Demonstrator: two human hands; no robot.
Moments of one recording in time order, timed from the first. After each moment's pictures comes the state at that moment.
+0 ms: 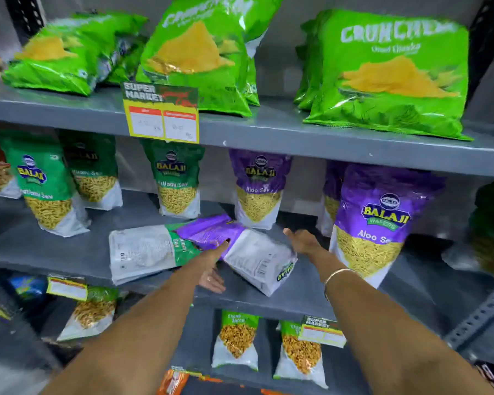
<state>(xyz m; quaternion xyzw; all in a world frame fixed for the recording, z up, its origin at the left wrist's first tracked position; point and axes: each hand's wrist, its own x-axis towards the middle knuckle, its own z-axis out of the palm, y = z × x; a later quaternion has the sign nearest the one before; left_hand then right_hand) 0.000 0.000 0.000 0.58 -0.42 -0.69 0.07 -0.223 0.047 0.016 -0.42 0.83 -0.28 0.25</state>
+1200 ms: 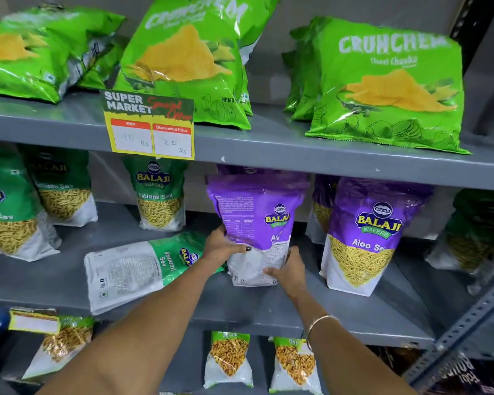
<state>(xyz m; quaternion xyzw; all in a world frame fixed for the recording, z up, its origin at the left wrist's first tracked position) -0.048 -0.045 0.007 0.42 -0.65 -0.55 0.33 -0.194 0.054 -0.032 -0.36 0.79 -0.46 0.19</state>
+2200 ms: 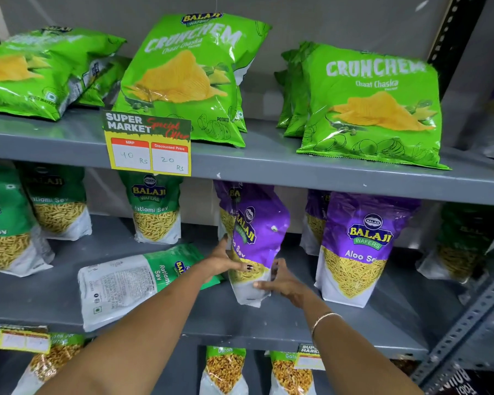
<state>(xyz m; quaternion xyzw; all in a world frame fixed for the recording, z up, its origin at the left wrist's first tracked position) -0.053 -0.050 0.013 0.42 -0.69 -0.56 0.17 -0.210 0.051 -0.028 -0.42 0.68 -0.44 0.41</state>
